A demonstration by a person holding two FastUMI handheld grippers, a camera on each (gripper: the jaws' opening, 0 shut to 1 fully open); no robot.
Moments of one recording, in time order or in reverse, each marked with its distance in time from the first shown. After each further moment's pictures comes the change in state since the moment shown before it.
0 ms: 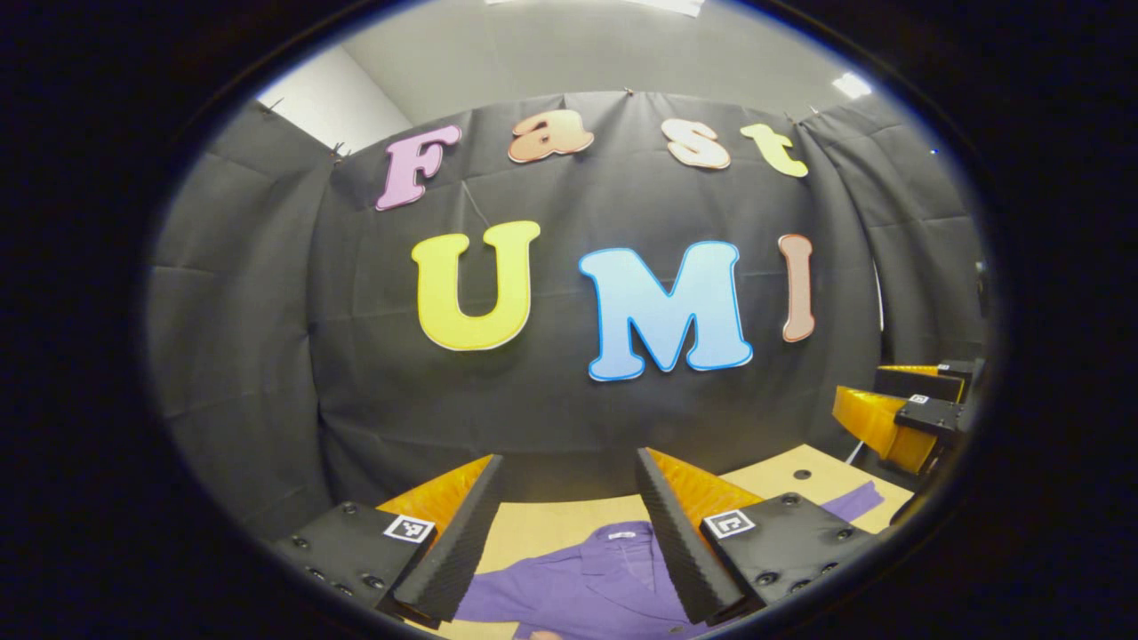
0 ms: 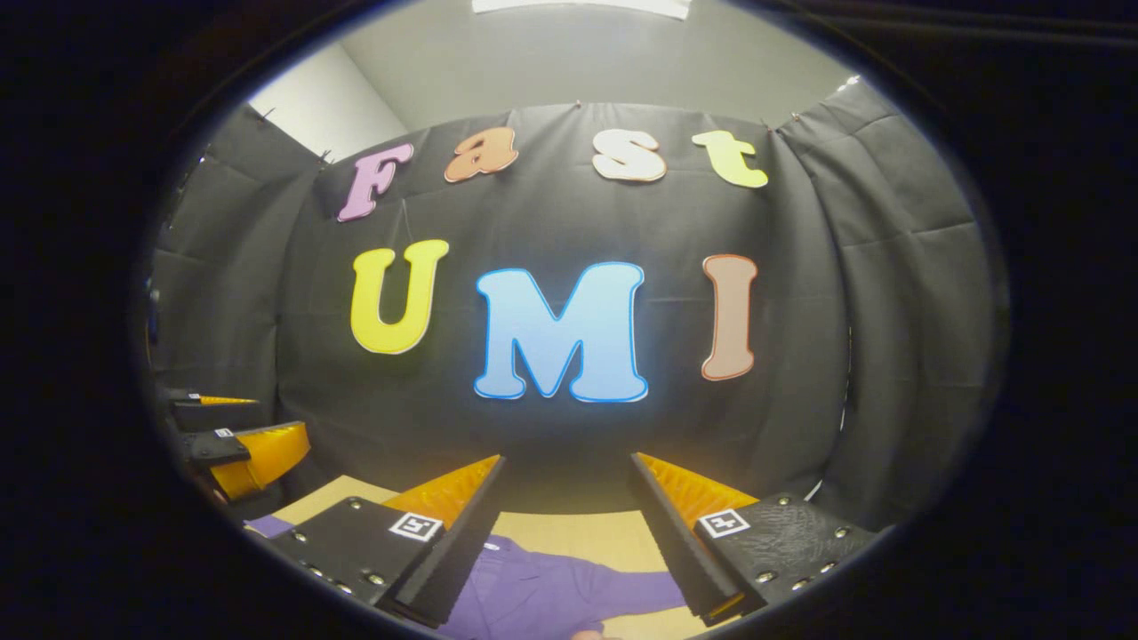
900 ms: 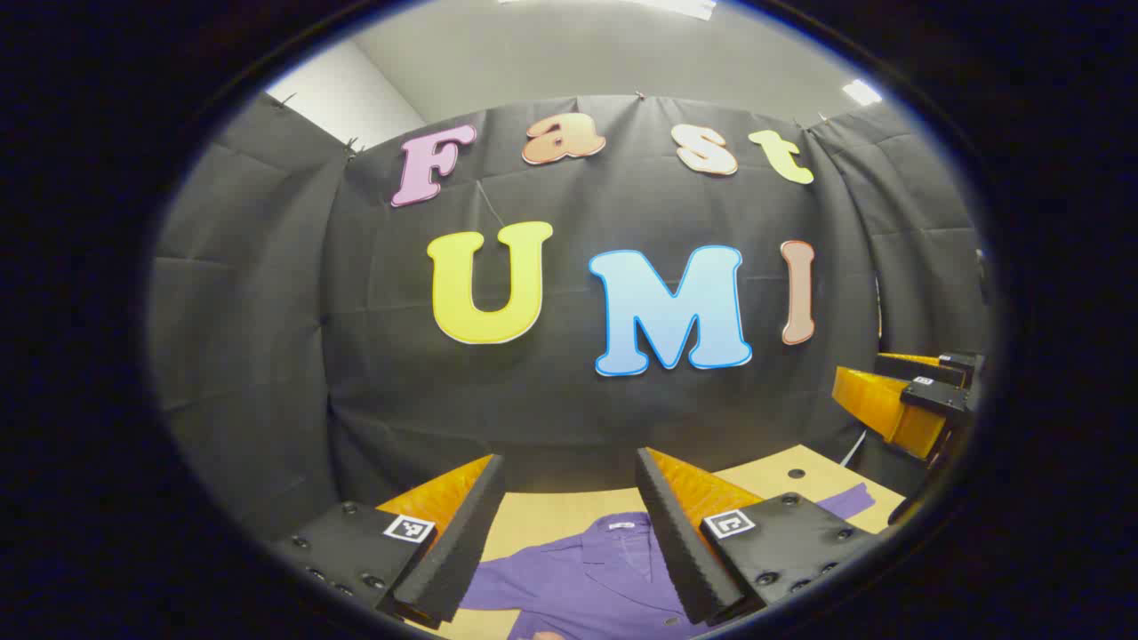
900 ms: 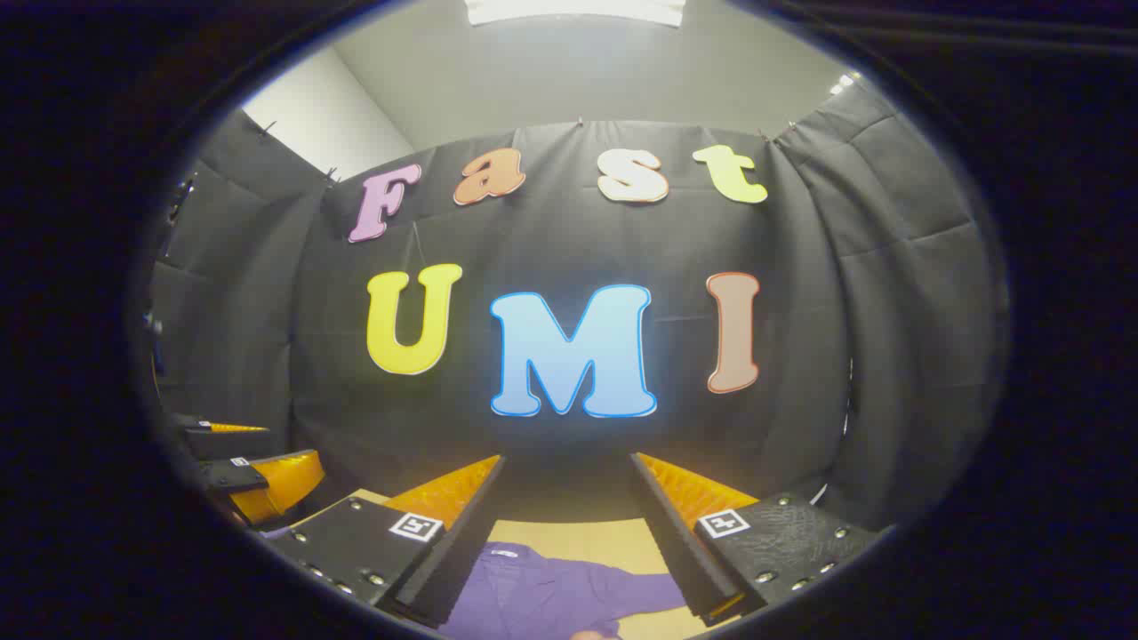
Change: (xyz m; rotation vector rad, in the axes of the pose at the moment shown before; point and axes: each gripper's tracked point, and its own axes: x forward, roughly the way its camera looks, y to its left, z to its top) left arm -0.045 0.008 0.001 -0.028 0.015 0.018; right arm -0.028 0.018 0.024 0.024 -0.054 0.022
